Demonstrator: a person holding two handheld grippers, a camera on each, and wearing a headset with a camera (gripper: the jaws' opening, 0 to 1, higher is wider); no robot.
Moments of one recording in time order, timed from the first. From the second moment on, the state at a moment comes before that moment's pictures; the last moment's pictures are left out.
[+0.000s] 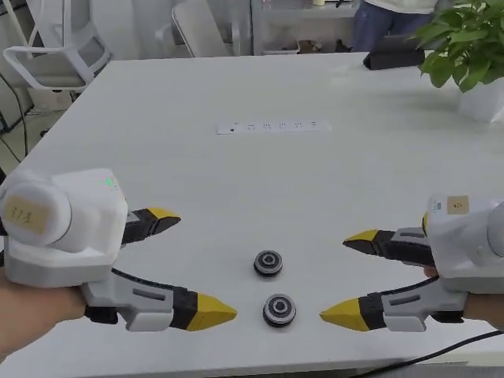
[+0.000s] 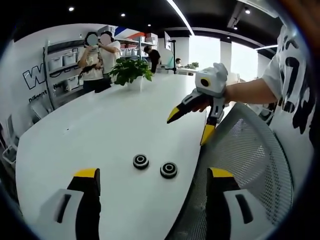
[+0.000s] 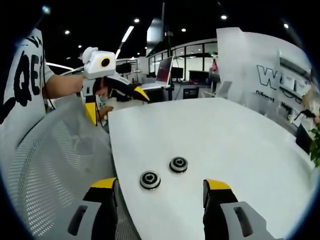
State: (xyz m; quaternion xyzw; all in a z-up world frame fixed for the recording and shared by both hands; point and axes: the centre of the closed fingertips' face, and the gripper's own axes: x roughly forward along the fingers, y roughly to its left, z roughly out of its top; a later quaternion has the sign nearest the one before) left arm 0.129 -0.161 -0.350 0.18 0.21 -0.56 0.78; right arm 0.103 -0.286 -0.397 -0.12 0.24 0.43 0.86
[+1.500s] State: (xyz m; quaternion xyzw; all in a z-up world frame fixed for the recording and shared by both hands) left arm 0.138 -0.206 -0.395 0.19 0.24 -0.61 0.73; right arm 0.120 -0.266 -0.439 -0.13 0.27 0.48 0.83
